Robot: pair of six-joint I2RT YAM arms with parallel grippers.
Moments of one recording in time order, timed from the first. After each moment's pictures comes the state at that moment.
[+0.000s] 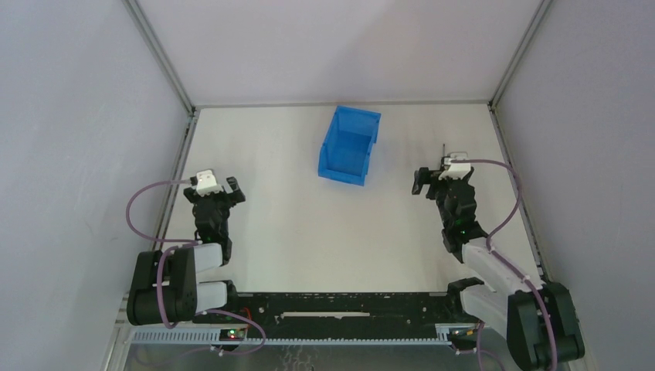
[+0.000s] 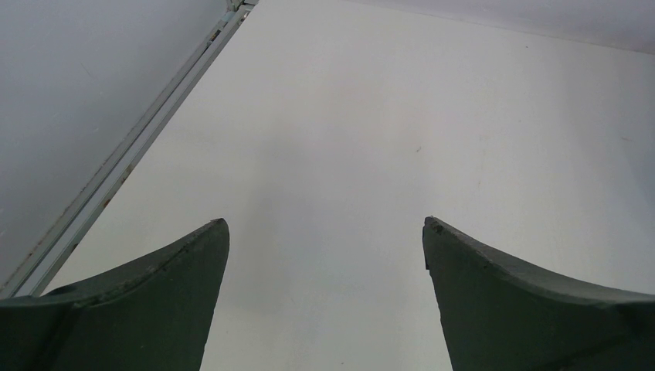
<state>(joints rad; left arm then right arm) 0.08 1.27 0.16 1.04 -0.15 -0.06 0.21 1.02 0.32 0.54 0.16 0.08</state>
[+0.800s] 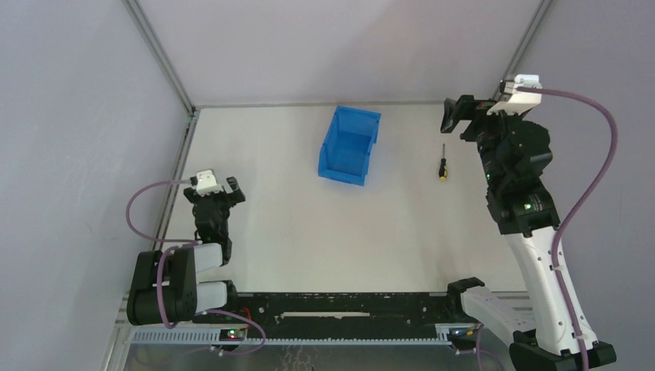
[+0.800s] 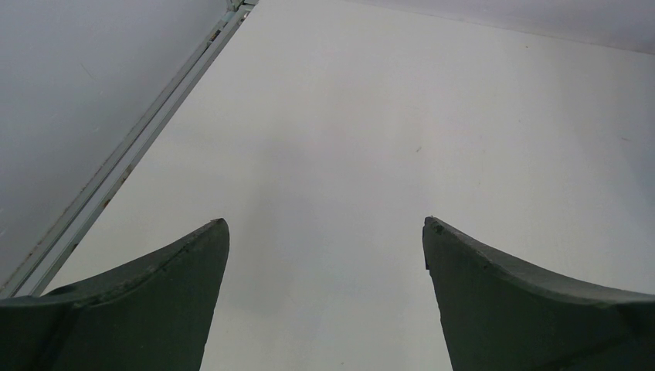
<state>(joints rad) 0.08 1.27 0.16 1.04 -0.15 -0.06 0.23 0.92 1.26 -0.25 0.20 0.08</state>
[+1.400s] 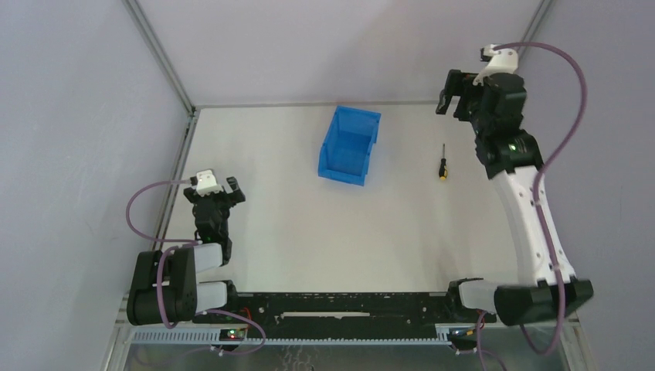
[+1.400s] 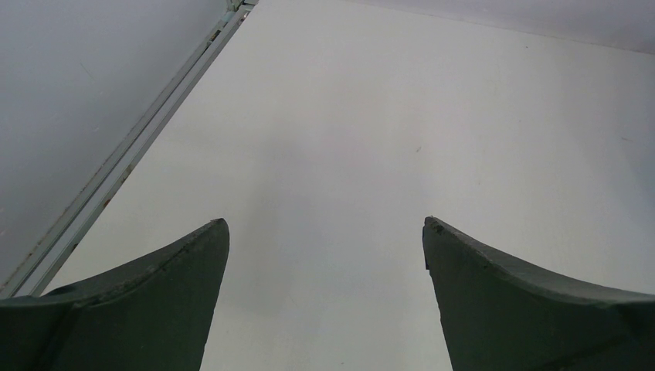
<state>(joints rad) 0.08 1.27 0.16 1.04 -0.15 -0.06 0.12 1.22 1.53 -0.47 0.16 0.10</state>
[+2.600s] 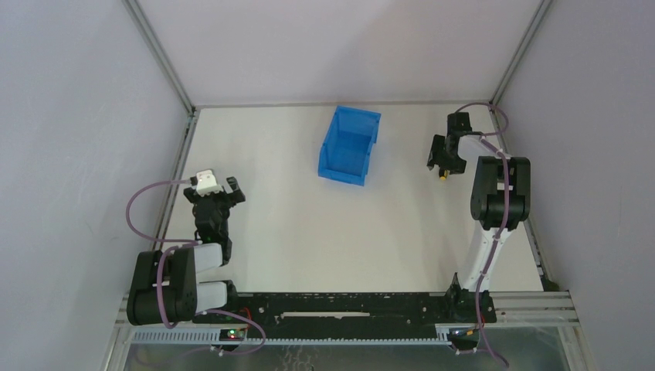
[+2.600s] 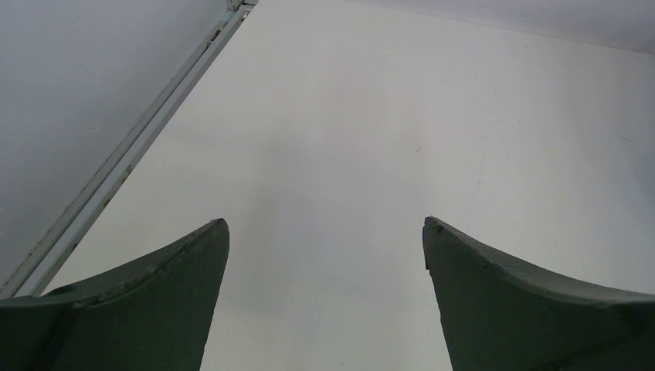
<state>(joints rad) 0.08 1.27 0.16 1.04 -0.15 -0.06 -0.07 1.99 1.39 -0.47 0.06 0.20</state>
